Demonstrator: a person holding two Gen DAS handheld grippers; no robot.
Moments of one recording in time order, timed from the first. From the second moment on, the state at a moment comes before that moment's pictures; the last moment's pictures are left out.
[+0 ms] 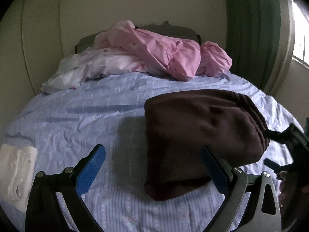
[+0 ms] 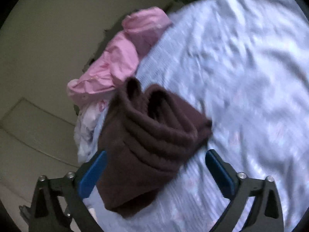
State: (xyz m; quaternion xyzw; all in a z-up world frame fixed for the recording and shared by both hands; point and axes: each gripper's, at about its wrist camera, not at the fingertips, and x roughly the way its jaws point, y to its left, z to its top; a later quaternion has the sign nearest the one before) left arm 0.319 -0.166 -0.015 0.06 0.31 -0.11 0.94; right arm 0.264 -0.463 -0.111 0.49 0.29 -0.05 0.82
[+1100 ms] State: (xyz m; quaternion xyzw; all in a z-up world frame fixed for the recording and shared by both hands) left arm 0.415 -0.165 -0.036 0.01 0.41 -0.16 0.90; right arm 0.324 -0.477 -0.167 0.52 0.25 -0.07 0.81
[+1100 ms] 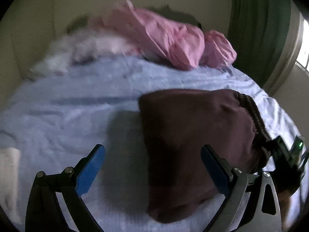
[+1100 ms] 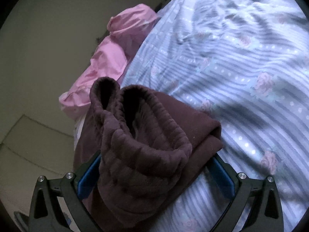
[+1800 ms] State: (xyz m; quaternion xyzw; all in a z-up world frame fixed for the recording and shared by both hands) left arm 0.485 -0.159 -0.156 -0.25 0.57 -0.29 0.73; right arm 0.339 -0.465 -0.177 0.46 0.24 -0.09 0.85
